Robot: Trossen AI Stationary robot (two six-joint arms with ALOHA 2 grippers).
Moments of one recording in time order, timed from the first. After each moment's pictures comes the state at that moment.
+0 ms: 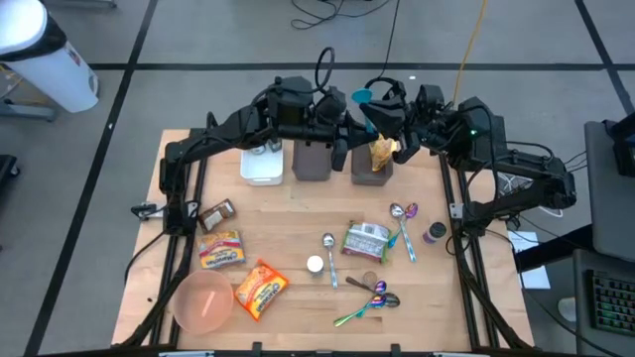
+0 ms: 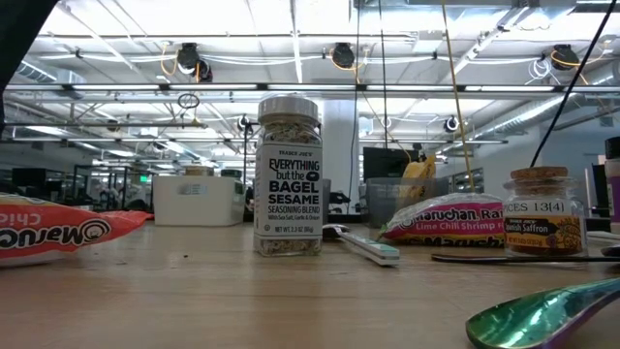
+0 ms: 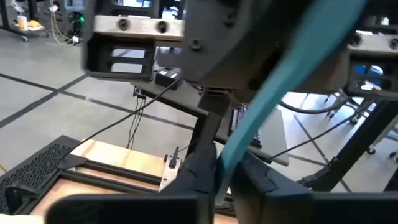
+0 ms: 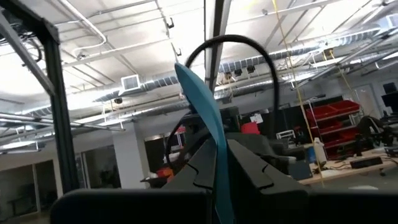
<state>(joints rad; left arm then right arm) 0.19 1.91 2.29 -0.47 0.22 -0.26 -0.21 1.23 1.33 0.45 -0.13 0.33</state>
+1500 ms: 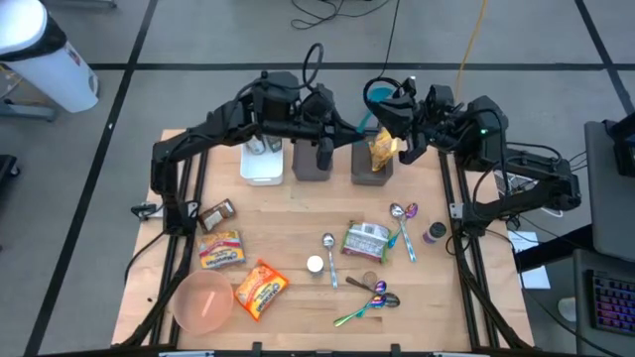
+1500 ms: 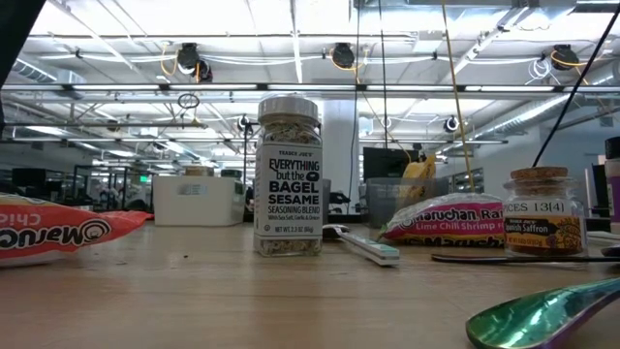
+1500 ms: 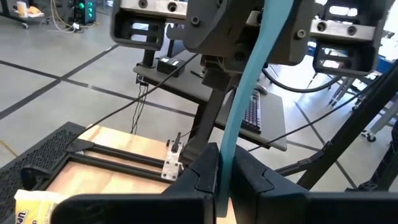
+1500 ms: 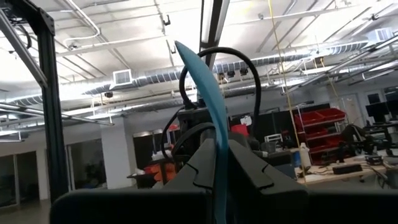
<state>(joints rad) 0.20 1.84 2.29 -0.59 0.23 -0.25 -0.21 1.18 1.33 0.37 -0.10 0.25</state>
